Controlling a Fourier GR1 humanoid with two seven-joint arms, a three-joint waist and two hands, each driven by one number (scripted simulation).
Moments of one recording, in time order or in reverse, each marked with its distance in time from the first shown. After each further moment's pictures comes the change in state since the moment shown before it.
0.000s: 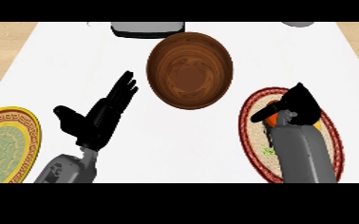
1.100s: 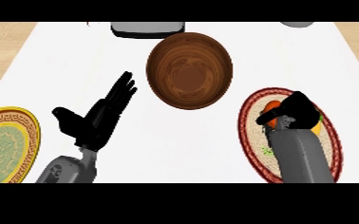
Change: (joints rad) left arm 0.020 -0.033 0.044 0.001 -0.045 -0.042 0.007; right arm 0.030 -0.007 -0.018 0.101 0.050 -0.086 -0.058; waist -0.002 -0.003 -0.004
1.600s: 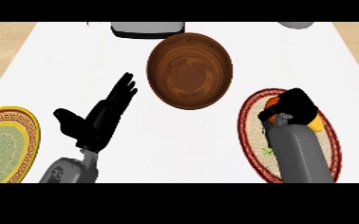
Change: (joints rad) left arm 0.017 -0.033 0.026 -0.005 -0.036 -0.022 0.011; right arm -0.034 -0.013 -0.008 0.084 0.064 -0.052 -0.082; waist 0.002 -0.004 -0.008
